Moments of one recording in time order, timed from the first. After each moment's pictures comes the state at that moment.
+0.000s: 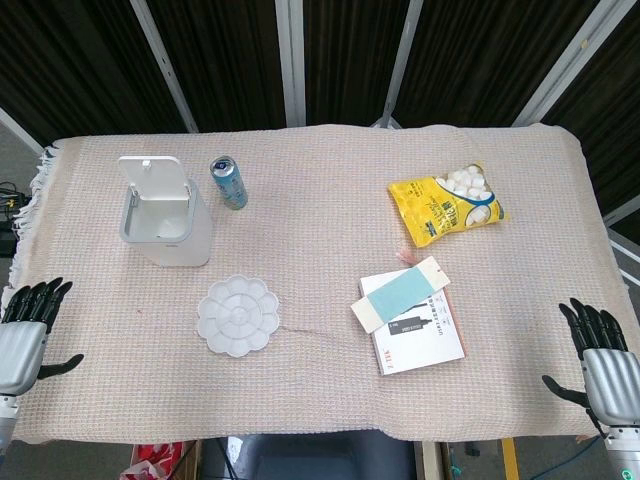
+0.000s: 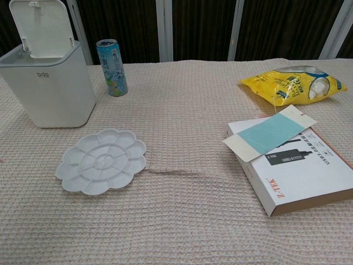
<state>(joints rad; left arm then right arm) -0.11 -1.09 -0.01 -1.71 1.45 1.42 0.16 0.02 -1.08 0.02 -1.63 -1.53 1.50 0.01</state>
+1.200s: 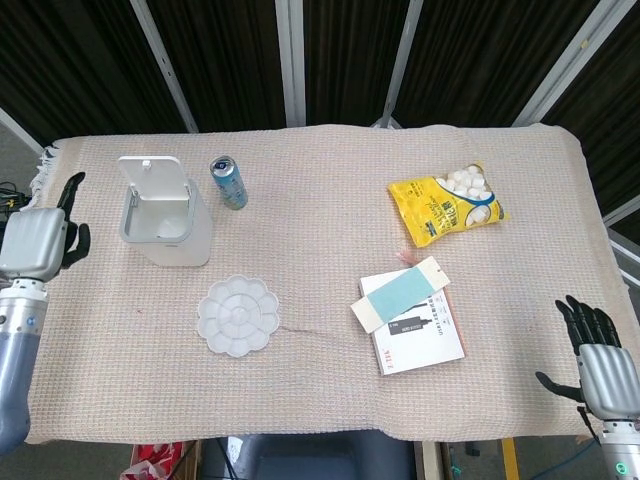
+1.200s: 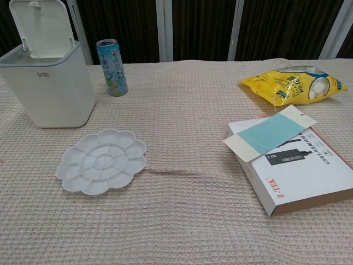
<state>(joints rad) -0.48 -1.03 -0.38 -1.82 0.91 1.14 0.41 0.03 -1.08 0.04 -1.66 -1.49 1.46 0.04</state>
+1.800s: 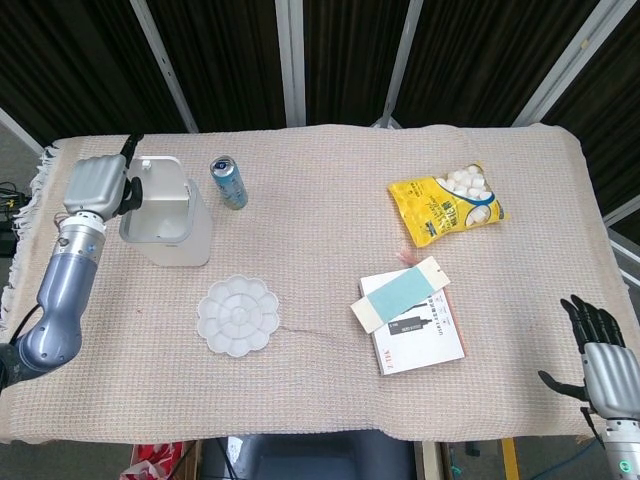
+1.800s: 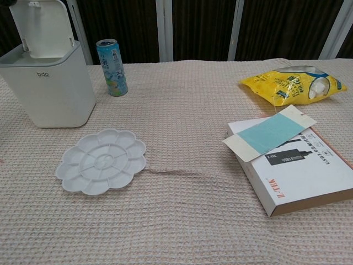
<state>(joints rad) -0.88 -1.06 -0.42 -1.69 0.36 0.94 0.65 0.03 -1.07 0.04 -1.67 -1.46 1.44 0.07</state>
